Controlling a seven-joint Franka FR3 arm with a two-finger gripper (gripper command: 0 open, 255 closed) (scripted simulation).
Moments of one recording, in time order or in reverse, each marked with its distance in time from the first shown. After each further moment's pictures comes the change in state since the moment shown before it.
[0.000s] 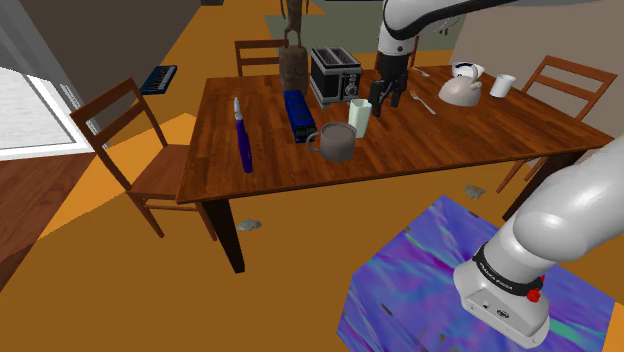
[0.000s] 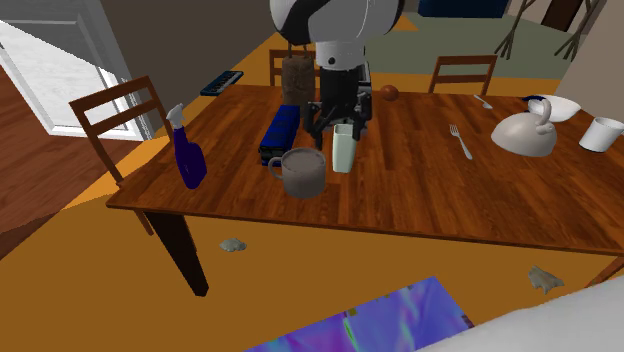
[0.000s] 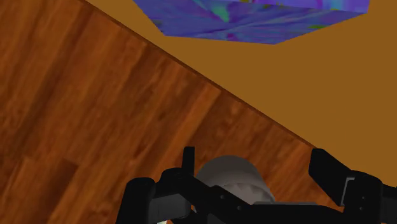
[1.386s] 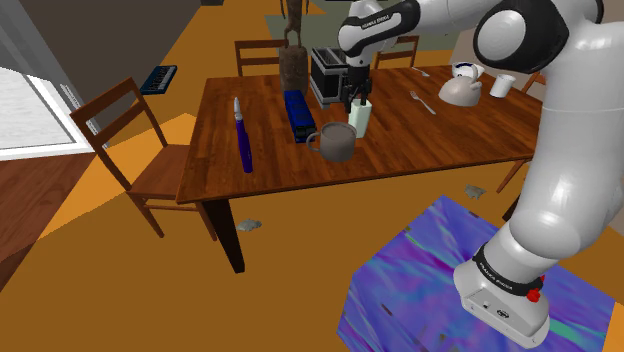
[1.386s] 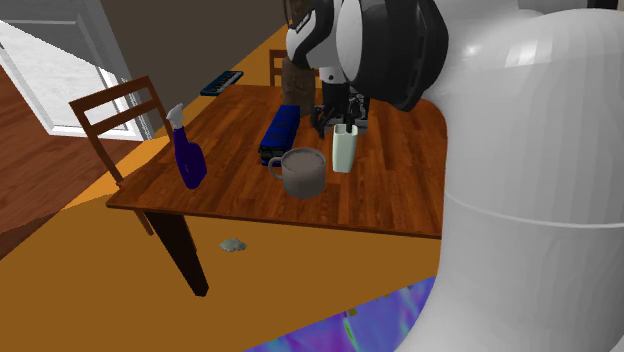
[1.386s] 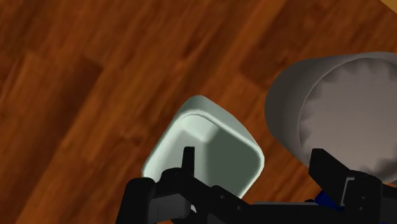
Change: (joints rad) arm -0.065 0.647 -0.048 0.588 0.033 0.061 -0.145
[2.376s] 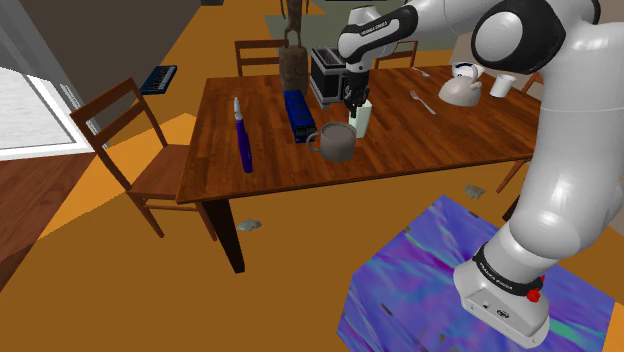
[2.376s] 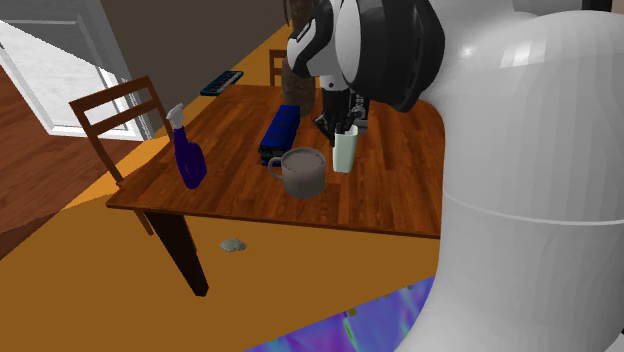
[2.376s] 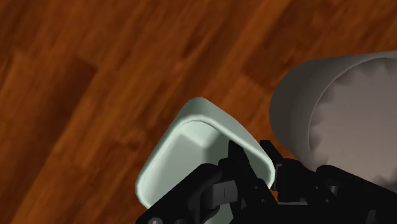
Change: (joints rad) arm -0.001 0.011 0.000 -0.031 0.001 0.042 -0.001
